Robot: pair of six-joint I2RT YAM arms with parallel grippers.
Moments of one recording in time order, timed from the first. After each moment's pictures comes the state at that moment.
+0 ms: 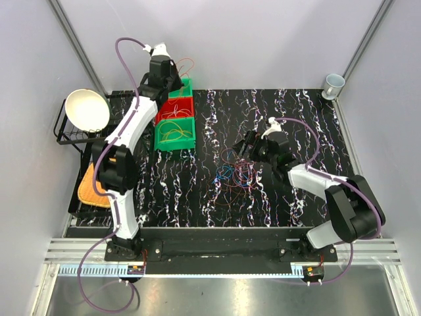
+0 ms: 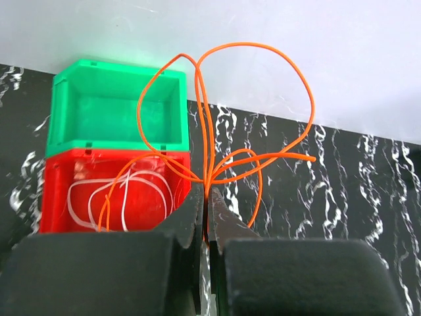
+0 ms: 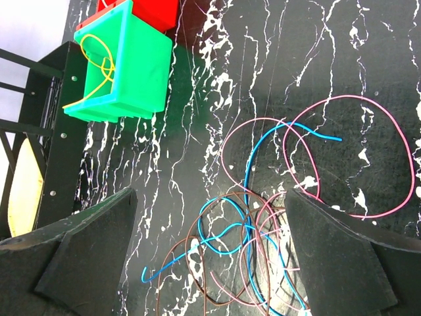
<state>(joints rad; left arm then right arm) -0.27 1.98 1.93 -0.32 -0.13 -0.44 0.43 1.47 0.69 0.38 -0.15 0.66</state>
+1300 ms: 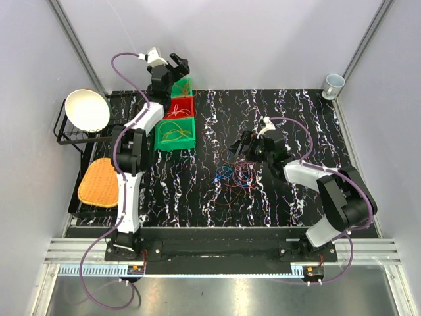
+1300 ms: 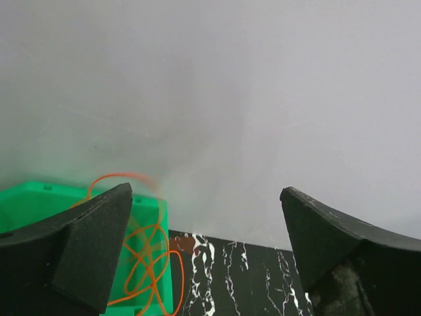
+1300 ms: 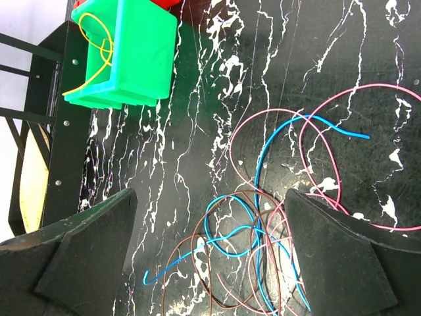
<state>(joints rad) -0.18 2.36 1.99 0.42 -0.11 -0.57 0.42 1.57 0.74 0.40 -0.23 0.69</state>
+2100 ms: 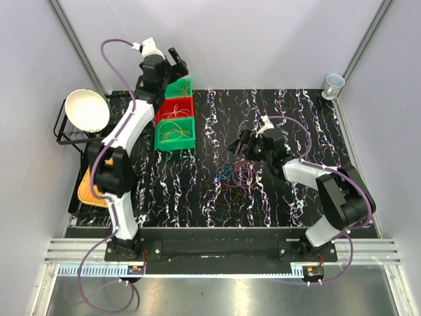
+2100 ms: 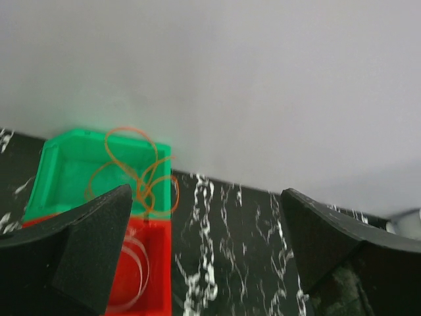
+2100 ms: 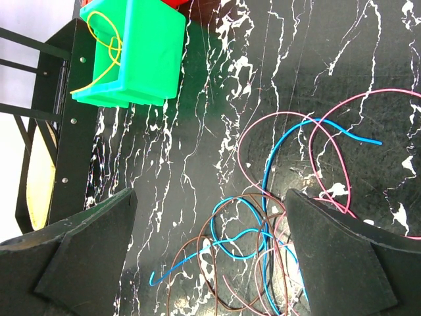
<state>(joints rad) -0.24 1.99 1.86 -0.01 -0.17 -0.51 0.42 1.59 0.76 0.40 -0.26 0.69</state>
